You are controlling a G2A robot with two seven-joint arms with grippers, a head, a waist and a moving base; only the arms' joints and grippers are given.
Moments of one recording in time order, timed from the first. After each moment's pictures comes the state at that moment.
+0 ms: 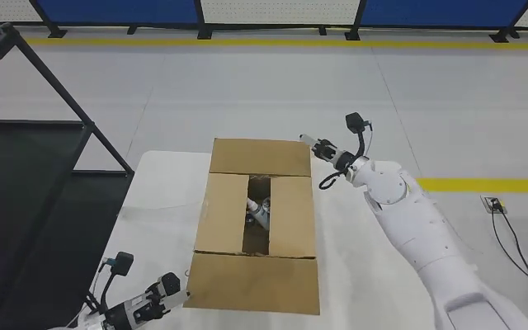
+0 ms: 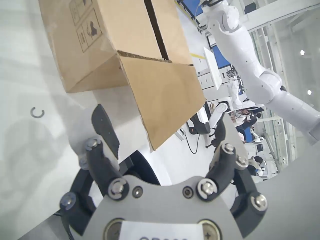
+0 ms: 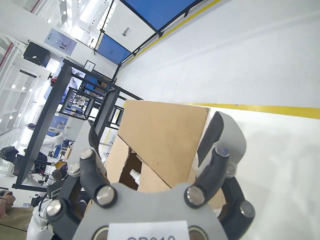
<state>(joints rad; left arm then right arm) 1.65 -1.10 -1.84 -1.92 -0.02 -0.47 -1.02 -0.25 -1.35 0.92 -0.57 -0.08 -0.44 0.42</state>
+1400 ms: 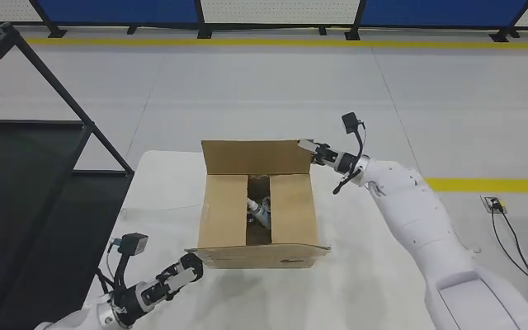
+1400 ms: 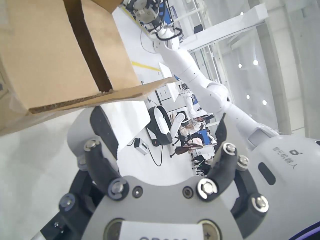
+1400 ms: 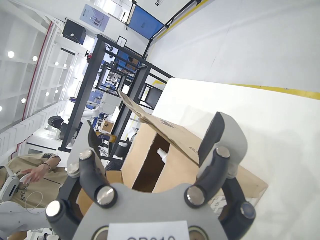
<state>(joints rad) 1.55 -1.07 -1.72 -1.97 -0.30 -0.37 -0.90 -0.12 -1.42 0.97 -0.29 0.16 -0.75 0.80</state>
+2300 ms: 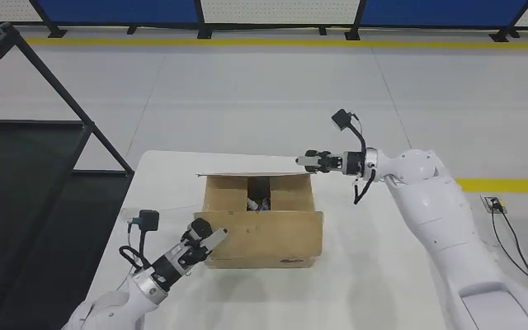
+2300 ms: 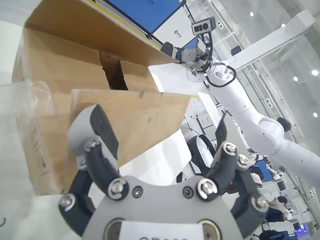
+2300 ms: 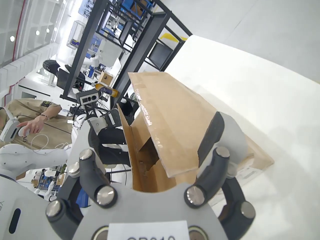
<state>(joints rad) 1.40 -1.09 -1.49 -2.00 0.22 -0.22 -0.48 -0.20 -1.31 1.04 -0.66 0.14 -0.63 1.19</state>
